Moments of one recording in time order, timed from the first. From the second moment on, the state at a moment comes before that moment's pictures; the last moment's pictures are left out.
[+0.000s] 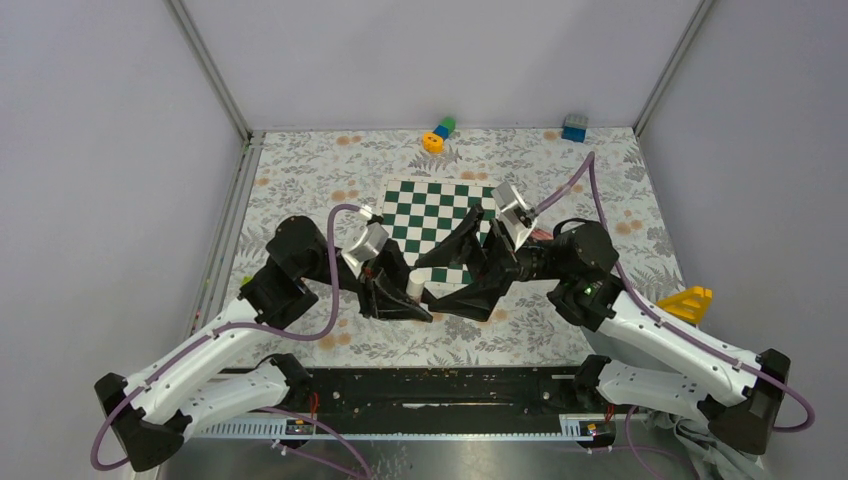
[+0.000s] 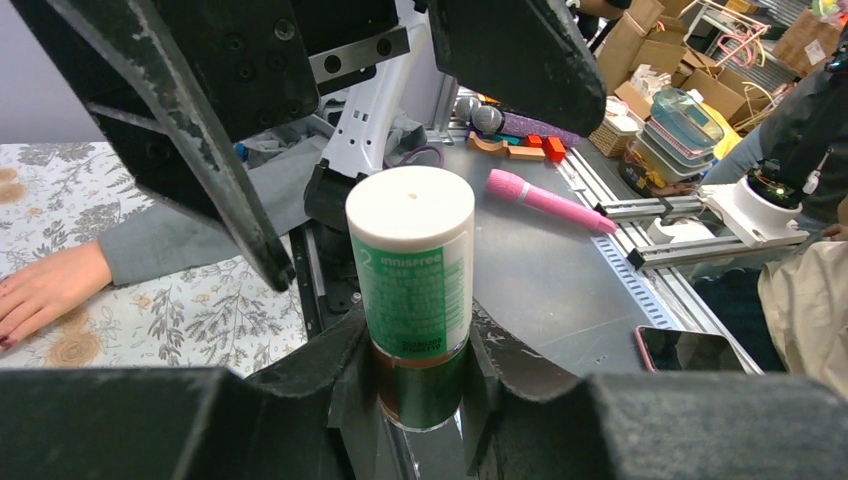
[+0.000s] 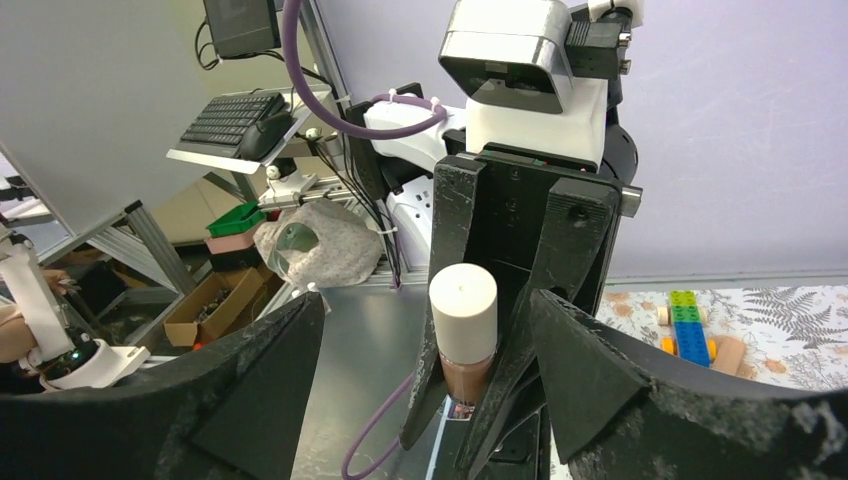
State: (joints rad) left arm -0.80 0.88 0.89 0.12 1.09 -0.31; right arm 0.92 0.98 0.91 0.51 -0.77 0.57
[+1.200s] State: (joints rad) left arm -0.81 0.89 0.88 0.12 1.10 -0.32; right arm 0.93 1.06 0.98 0.39 -0.82 0.55
